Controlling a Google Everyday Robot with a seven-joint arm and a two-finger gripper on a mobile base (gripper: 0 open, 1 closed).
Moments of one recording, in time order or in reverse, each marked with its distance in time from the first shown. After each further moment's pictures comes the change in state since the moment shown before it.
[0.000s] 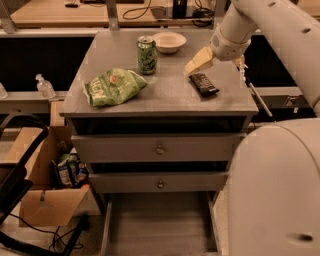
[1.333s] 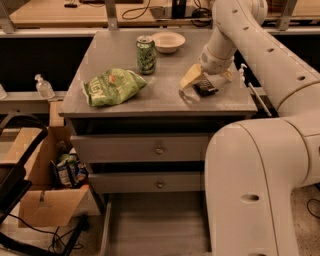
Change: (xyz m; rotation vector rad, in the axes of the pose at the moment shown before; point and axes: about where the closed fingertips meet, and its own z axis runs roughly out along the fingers) arm -0.008 0.002 0.084 -0.054 0.083 -0.033
